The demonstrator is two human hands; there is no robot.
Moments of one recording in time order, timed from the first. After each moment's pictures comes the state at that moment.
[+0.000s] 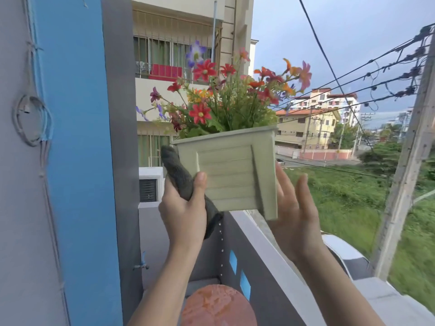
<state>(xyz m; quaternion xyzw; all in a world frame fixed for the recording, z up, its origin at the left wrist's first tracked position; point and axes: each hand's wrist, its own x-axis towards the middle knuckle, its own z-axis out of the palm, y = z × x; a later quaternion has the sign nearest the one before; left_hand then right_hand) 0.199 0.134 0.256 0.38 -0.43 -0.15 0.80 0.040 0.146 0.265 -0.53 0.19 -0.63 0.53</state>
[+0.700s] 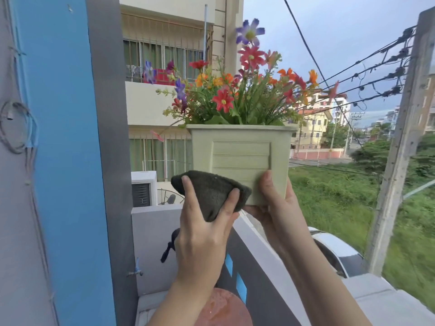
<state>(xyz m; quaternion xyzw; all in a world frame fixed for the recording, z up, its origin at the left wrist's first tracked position) 0.170 0.138 0.218 0.46 -0.62 0.34 0.53 0.039 0.138 0.270 -0.51 0.21 -0.69 0.47</state>
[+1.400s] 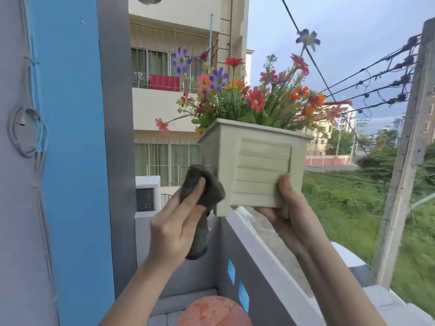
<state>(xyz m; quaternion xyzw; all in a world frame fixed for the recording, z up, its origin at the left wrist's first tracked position) 0.222 0.126 0.246 0.20 -0.67 0.22 0.67 0.015 0.128 0.279 -0.46 0.18 -0.67 0.56</state>
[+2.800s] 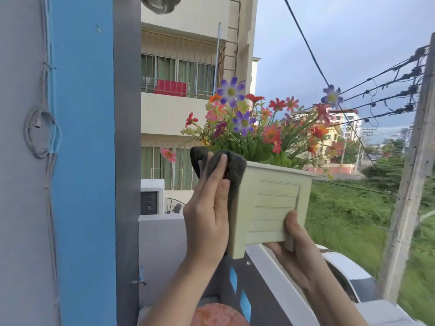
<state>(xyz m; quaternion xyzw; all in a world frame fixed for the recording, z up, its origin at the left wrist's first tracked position) 0.173 0.145 0.275 0.26 -0.60 0.05 0.75 0.009 0.121 0.235 -0.41 0.19 -0.63 0.63</state>
